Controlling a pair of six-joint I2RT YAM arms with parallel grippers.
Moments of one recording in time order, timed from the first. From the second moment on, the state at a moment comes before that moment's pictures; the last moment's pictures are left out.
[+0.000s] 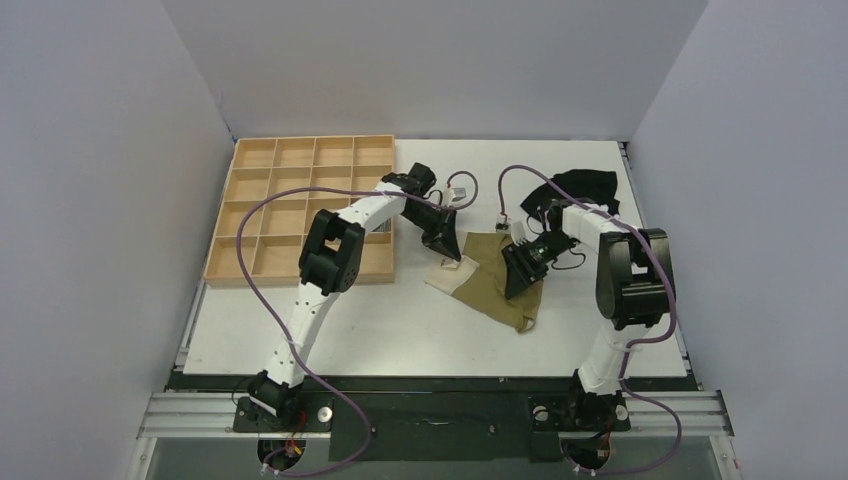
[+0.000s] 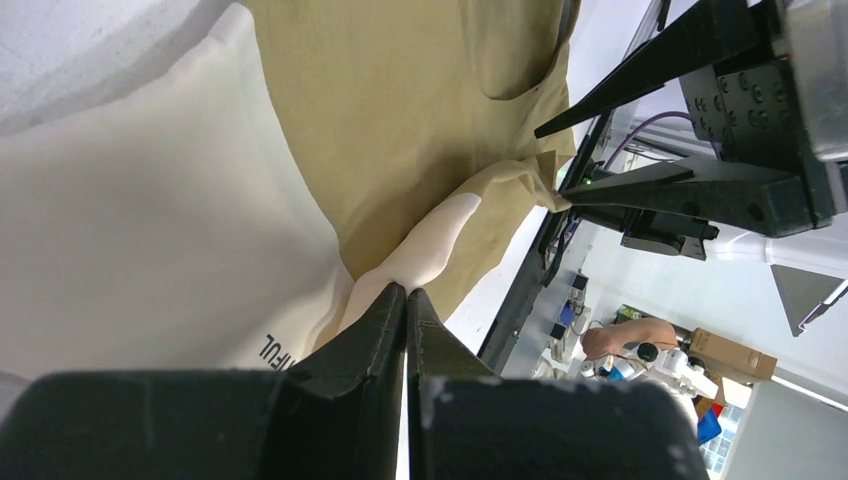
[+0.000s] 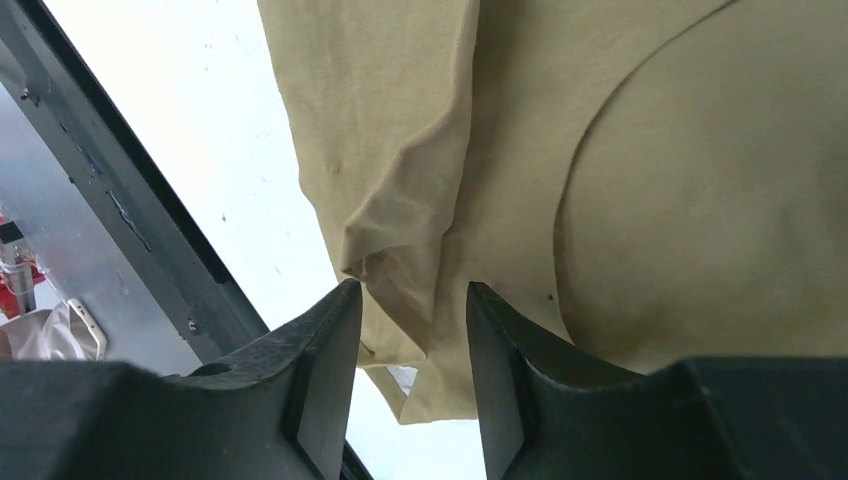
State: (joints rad) left arm -0.54 2.56 2.15 -0.88 0.97 -0.23; right arm 0.11 1.86 1.19 -1.00 -0.69 -0.63
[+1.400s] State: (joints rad) left arm -0.57 2.56 2.15 -0.87 0.97 -0.20; right arm 0.13 1.94 1.32 -0.95 -0.63 -0.63
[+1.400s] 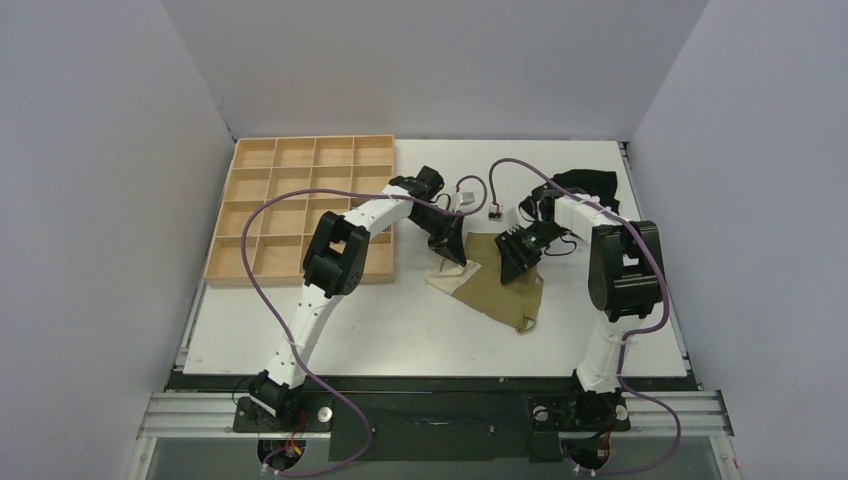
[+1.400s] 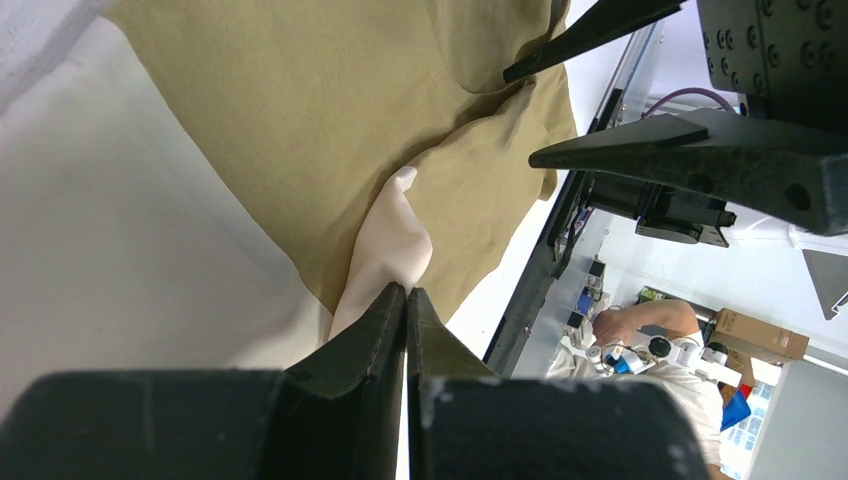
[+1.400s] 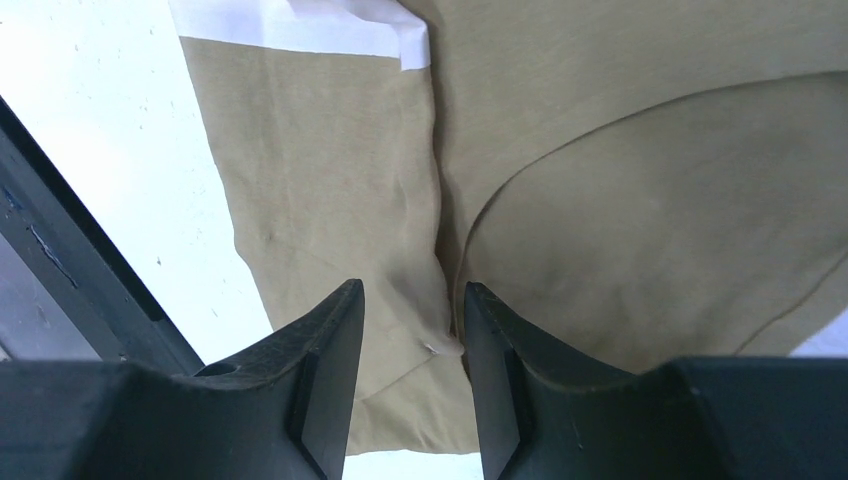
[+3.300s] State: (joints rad) left arm -0.59 2.09 1.56 -1.19 1.06 0.50; right arm 0.32 1.68 1.15 -1.26 -0.68 -0.92
